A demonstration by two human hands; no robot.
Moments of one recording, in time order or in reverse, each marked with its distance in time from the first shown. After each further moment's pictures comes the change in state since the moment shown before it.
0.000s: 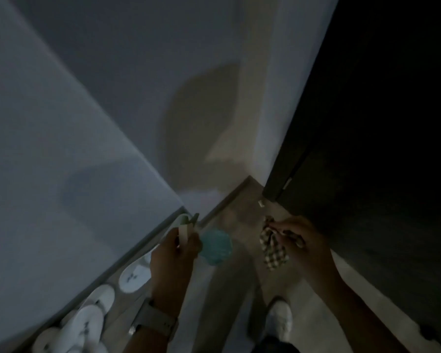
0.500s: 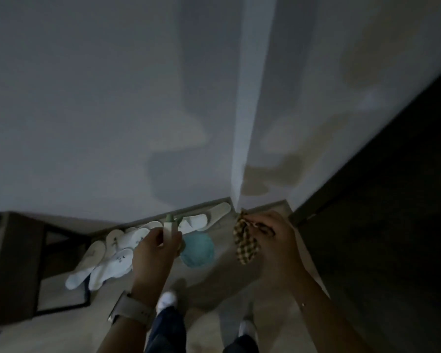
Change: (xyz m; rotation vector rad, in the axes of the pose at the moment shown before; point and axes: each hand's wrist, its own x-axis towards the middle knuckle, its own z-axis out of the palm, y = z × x) left_hand -0.231 0.092 -0.268 -0.140 0.365 -0.307; right_hand -0.097 -0.316 -0.018 0.135 -0.452 -0.109
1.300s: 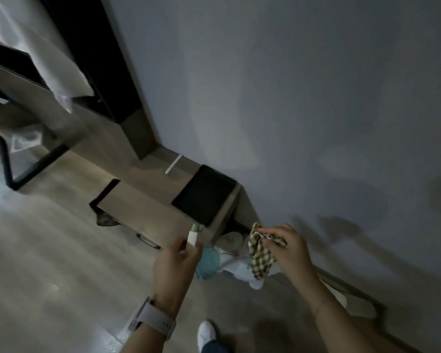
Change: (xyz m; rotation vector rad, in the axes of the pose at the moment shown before) left_hand 0.043 -0.329 -0.483 -0.214 0.527 -0.376; right_hand -0.031 -0.197 0.614 -0.303 -0.728 -0.268
